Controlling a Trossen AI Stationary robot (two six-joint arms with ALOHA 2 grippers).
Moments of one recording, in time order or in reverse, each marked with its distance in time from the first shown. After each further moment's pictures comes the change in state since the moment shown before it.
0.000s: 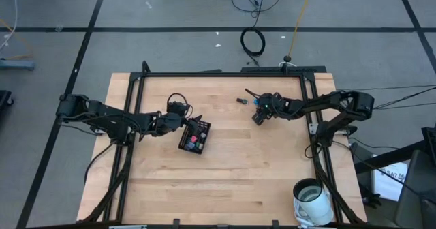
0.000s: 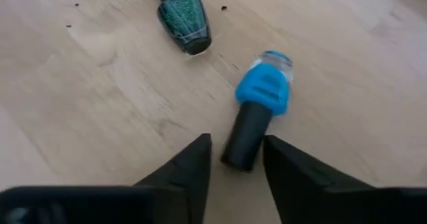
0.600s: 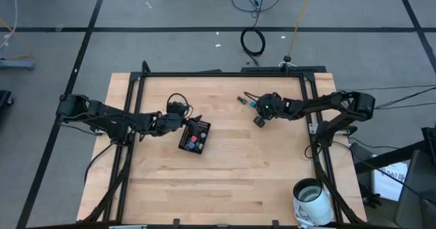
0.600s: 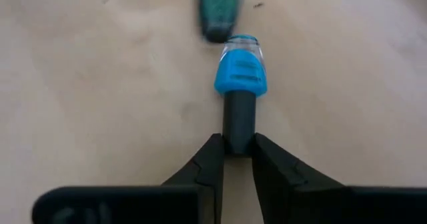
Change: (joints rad) left arm 0.000 0.000 0.000 -0.018 0.000 -0.023; right arm 0.017 -0.023 -0.004 0.041 -0.060 -0.122
